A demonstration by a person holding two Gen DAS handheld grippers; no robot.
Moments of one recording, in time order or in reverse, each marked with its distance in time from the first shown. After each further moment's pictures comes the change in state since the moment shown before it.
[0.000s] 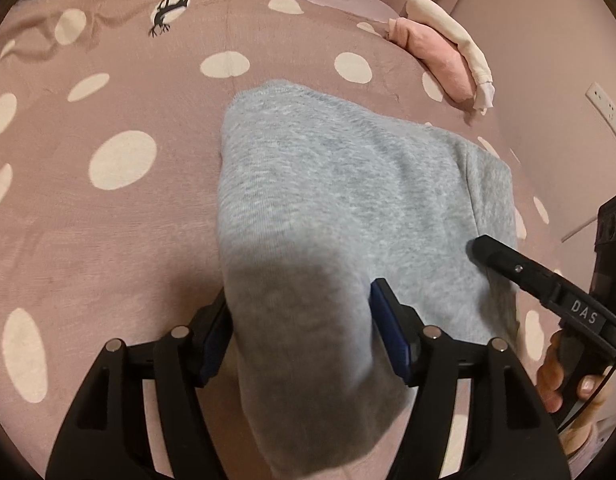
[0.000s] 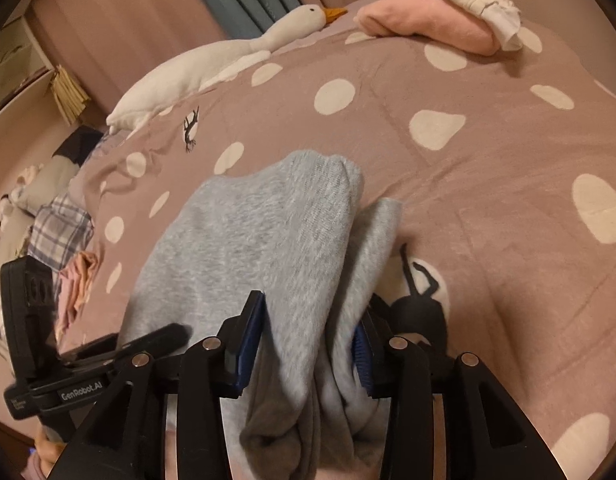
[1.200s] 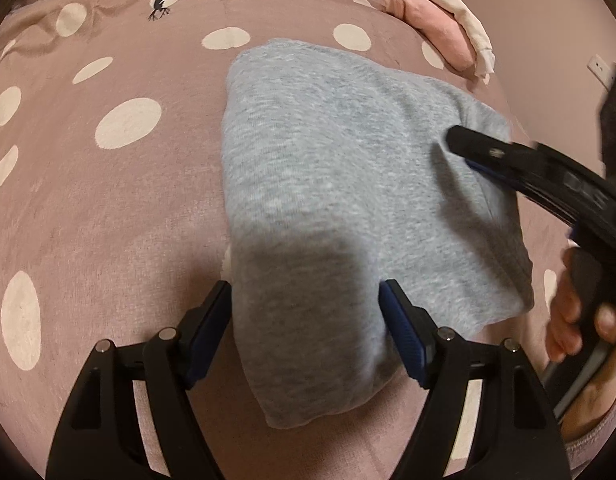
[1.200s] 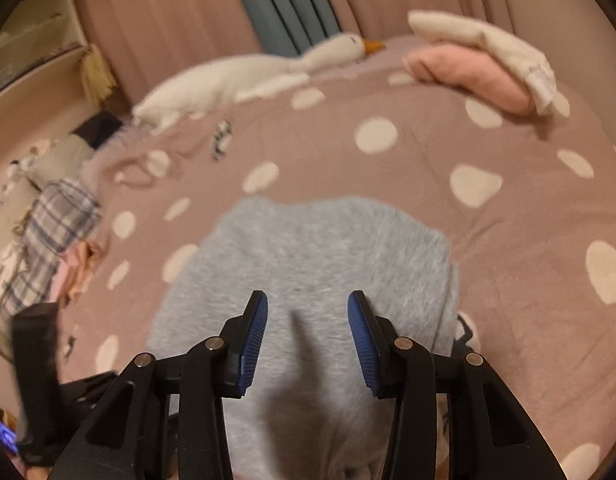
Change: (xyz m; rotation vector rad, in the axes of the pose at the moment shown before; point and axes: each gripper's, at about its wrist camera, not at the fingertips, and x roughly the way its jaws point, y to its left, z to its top) left arm 0.004 -0.001 -0.031 0.047 0.059 0.035; right arm 0.022 0.032 0.015 -0.093 -0.059 -0.033
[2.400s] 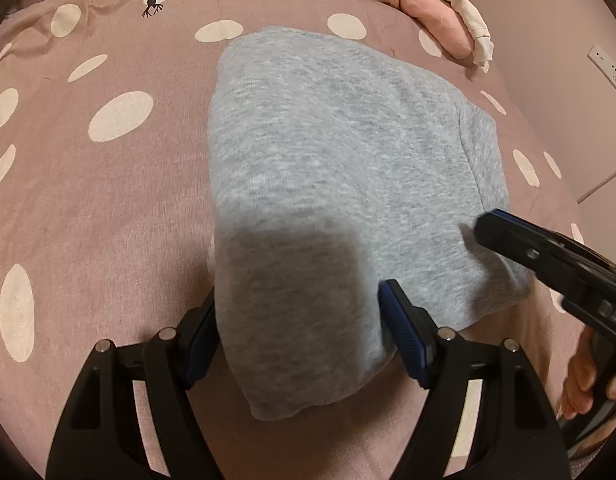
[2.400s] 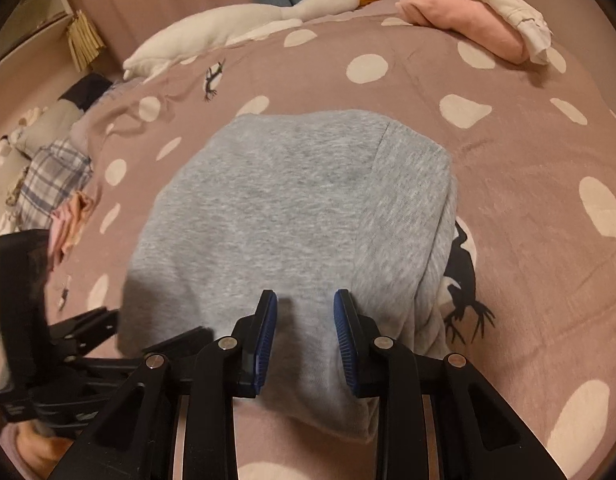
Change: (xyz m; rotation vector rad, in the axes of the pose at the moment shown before) left arm 0.004 -0.005 -0.002 0.008 0.023 0.013; right arm -0.030 0.000 -0.043 -0.031 0.138 0.010
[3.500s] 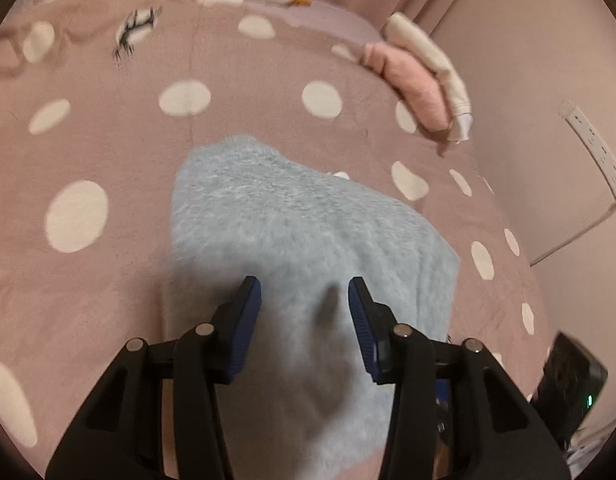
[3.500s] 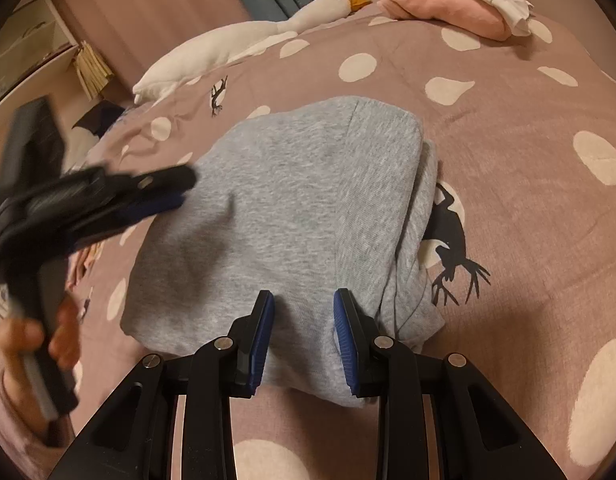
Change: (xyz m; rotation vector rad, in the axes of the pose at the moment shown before) left arm 0.000 -0.001 0.094 -0.097 -0.091 -0.184; right arm -0.001 -0.022 -0.025 0.072 -0.051 0.082
